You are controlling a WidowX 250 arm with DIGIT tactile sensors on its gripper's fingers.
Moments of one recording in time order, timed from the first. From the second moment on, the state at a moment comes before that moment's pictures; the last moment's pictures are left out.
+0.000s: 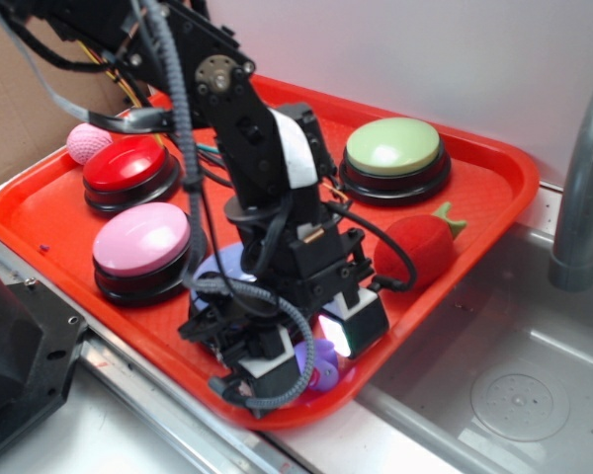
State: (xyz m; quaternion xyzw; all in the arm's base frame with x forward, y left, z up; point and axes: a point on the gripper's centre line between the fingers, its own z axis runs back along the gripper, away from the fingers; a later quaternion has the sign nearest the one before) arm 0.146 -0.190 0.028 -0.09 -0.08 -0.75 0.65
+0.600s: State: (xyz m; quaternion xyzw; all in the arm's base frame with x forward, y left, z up) arm 0.157 -0.102 0.098 0.00 -0.07 -0.52 0.85
